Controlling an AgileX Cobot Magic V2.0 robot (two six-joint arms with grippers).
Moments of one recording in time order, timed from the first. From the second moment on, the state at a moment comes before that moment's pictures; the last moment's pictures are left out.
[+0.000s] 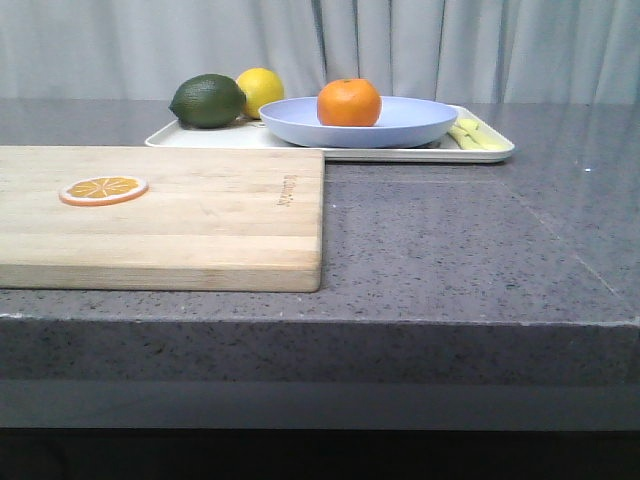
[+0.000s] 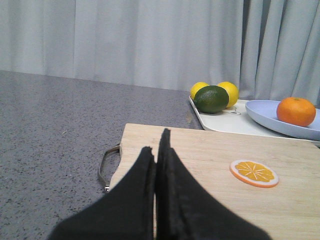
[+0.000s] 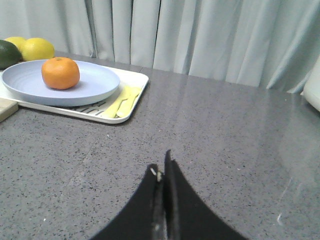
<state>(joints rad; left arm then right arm) -0.09 0.00 0.01 -0.07 0.01 -0.03 0.04 0.14 -0.23 0.00 0.19 -0.09</state>
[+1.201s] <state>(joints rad) -0.09 0.00 0.01 -0.07 0.01 -0.03 0.04 -0.01 0.03 -0.01 -0.03 0.03</state>
